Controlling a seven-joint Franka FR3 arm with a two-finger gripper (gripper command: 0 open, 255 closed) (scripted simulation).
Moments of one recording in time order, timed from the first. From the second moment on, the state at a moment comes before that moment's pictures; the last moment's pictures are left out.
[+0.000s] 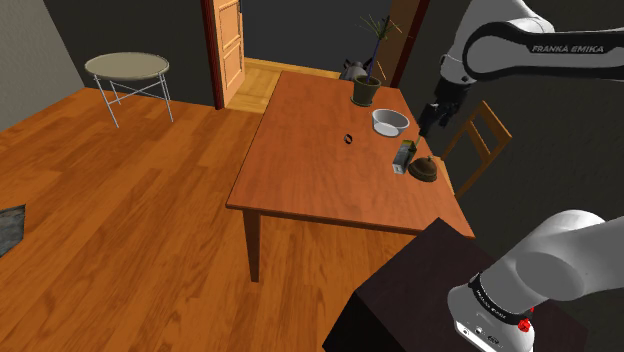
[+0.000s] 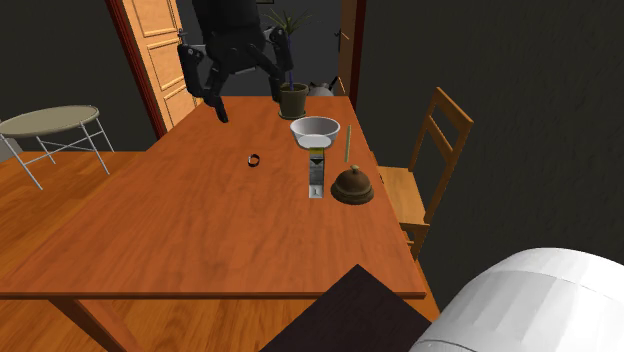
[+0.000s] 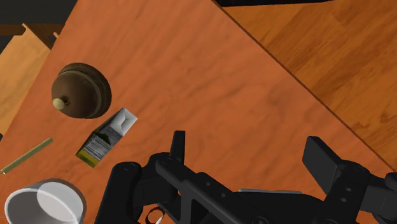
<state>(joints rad) -0.08 -0.51 -0.10 -2.35 -0.17 1.85 -0.04</state>
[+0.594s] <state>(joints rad) -0.13 -0.24 -0.22 -2.28 -0.15 2.07 -0.10</state>
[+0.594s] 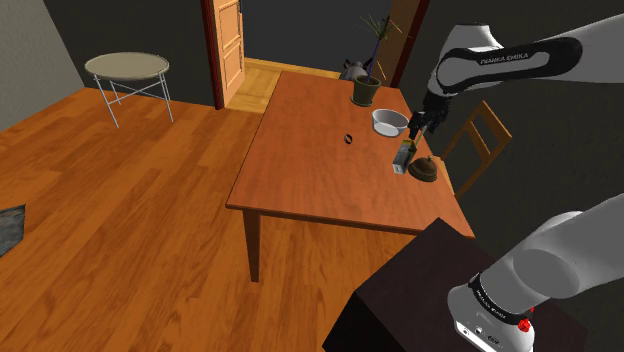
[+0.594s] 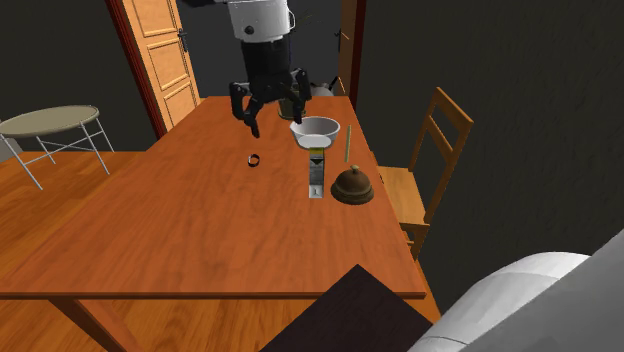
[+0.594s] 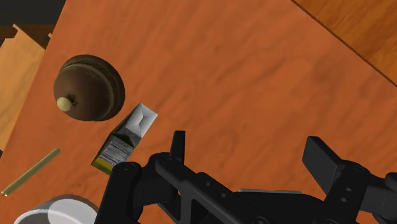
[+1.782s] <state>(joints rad) -0.31 0.39 -0.33 -1.89 0.14 2.26 -0.34</state>
